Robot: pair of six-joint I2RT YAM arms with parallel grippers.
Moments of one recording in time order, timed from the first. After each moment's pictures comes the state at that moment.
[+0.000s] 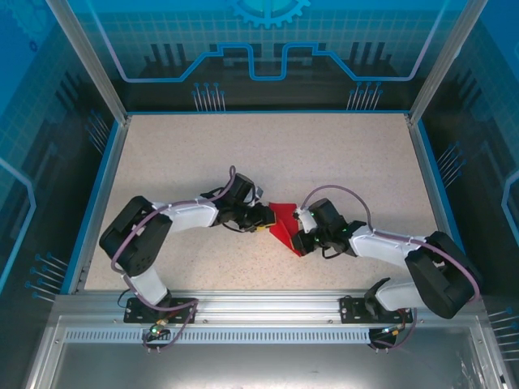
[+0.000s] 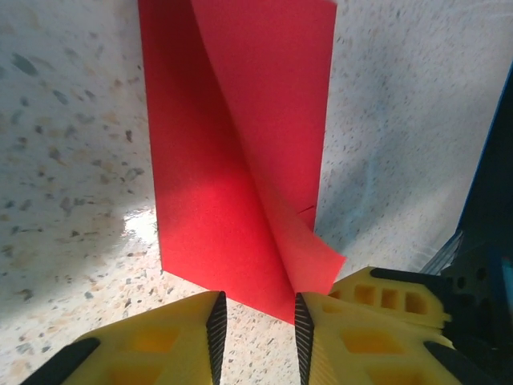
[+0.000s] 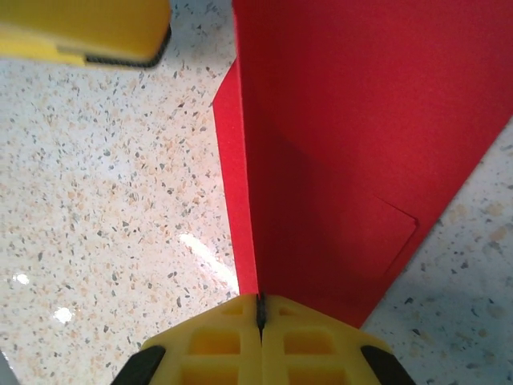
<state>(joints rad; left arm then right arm) -0.61 1.72 0.89 -0.10 0.53 -0.94 0.60 1.34 0.49 -0.12 -0.35 0.27</state>
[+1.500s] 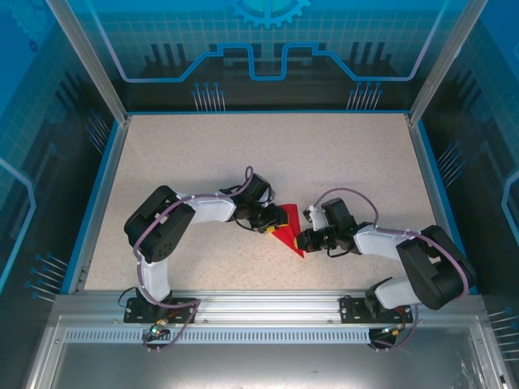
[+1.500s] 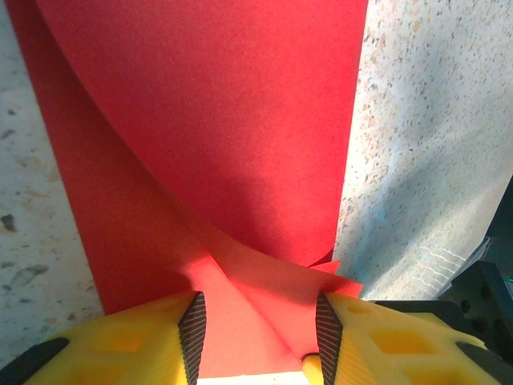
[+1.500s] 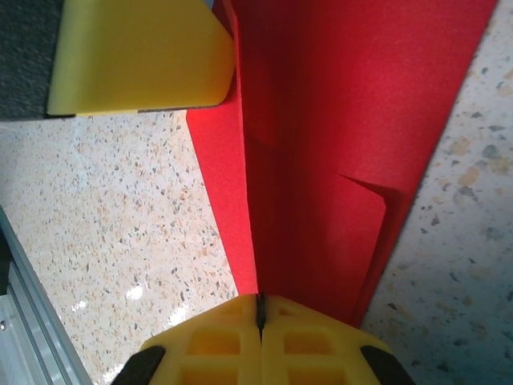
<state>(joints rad) -0.66 1.89 1.03 -0.13 0.51 -0.95 0.46 1.40 0.42 0.00 -0.57 0.39</state>
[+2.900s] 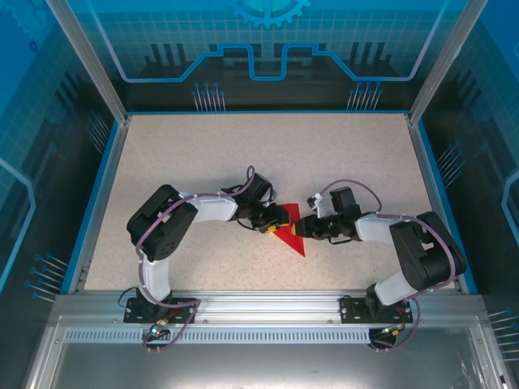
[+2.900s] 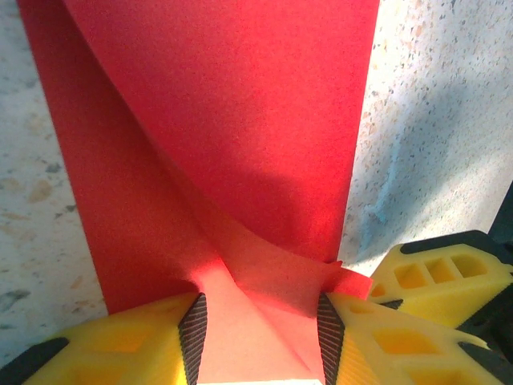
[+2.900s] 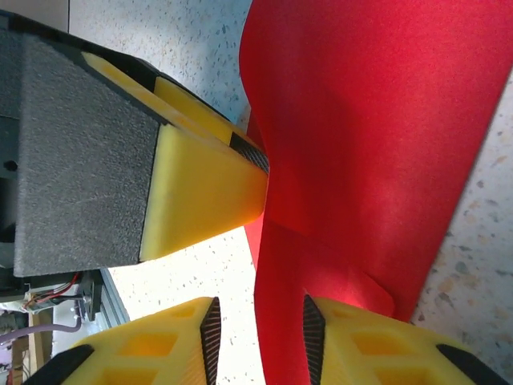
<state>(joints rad) -0.67 1.92 1.05 -0.13 0.51 -0.96 0.32 1.53 0.51 0.05 -0.79 0.42</state>
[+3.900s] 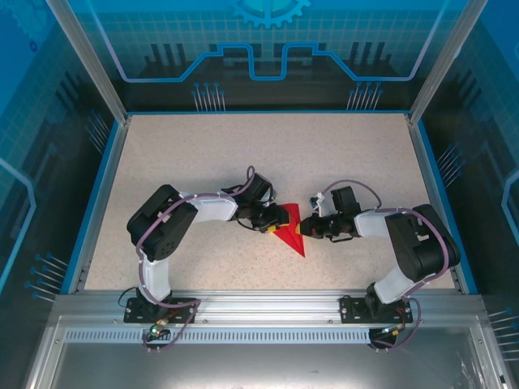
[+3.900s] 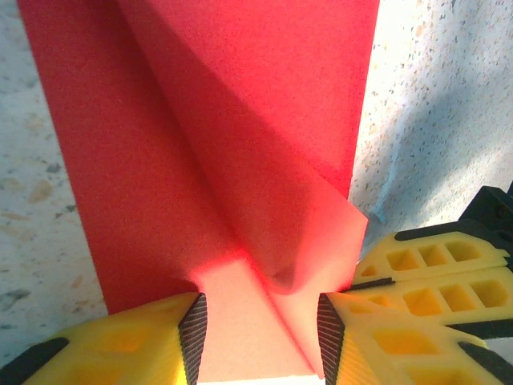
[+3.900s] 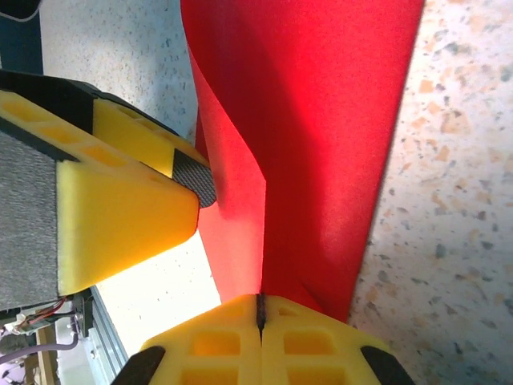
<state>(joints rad) -0.67 1.92 1.05 -0.13 0.51 -0.96 0.29 1.59 0.53 0.02 -0.77 0.43</state>
